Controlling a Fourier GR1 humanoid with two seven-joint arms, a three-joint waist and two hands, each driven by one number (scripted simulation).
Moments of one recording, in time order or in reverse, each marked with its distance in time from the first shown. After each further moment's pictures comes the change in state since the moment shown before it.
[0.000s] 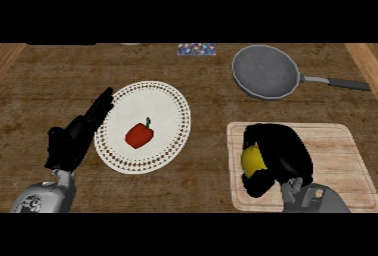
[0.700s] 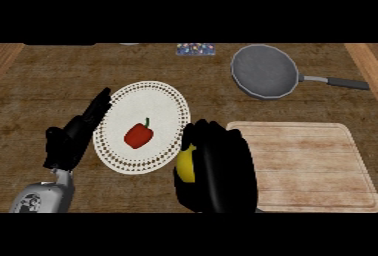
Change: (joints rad) left arm 0.000 -0.004 0.026 0.026 -0.005 -0.012 -0.028; right arm -0.194 0.198 0.304 -0.060 0.355 -0.298 0.172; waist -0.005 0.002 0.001
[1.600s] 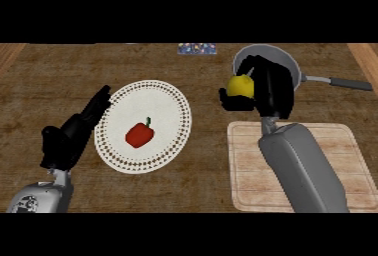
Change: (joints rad) left arm -0.004 -0.013 0.009 -0.051 -0.015 -0.018 0.045; right arm -0.153 -0.087 -0.526 0.544 -0.204 -0.410 -0.469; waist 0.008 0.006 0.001
